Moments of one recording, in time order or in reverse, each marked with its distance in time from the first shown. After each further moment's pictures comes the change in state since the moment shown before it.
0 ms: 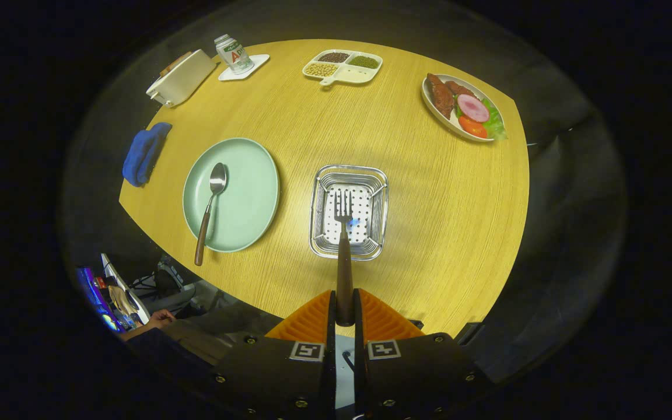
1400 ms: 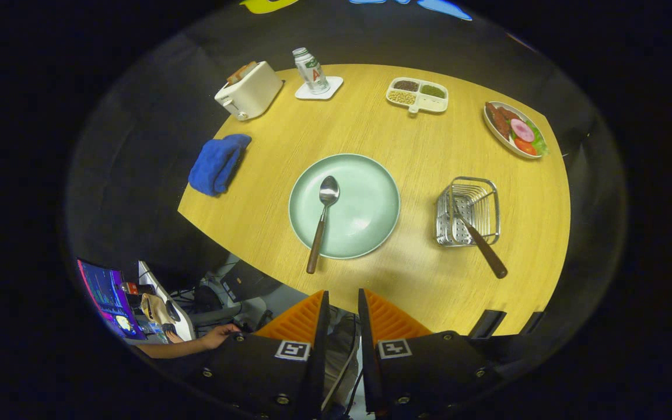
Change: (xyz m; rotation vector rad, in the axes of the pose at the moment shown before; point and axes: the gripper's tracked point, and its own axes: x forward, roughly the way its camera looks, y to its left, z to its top) arm -0.023 0.178 -0.024 -0.020 -0.136 0.220
